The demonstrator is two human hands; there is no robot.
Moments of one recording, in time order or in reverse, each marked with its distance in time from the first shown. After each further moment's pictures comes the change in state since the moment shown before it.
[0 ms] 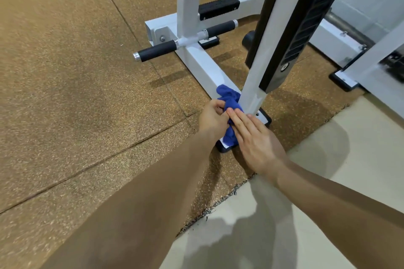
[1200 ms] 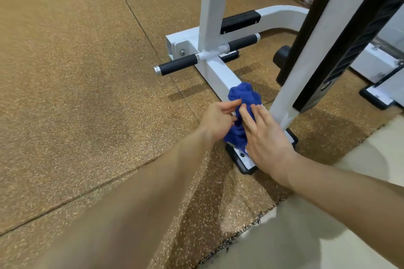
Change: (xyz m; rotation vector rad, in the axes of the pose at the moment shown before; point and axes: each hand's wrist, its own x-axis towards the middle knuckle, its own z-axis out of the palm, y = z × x) left_hand 0.038 0.019 -0.053 -0.131 -0.182 0.097; right_hand 0.070 0.000 -0.048 -0.422 -0.316 -0.183
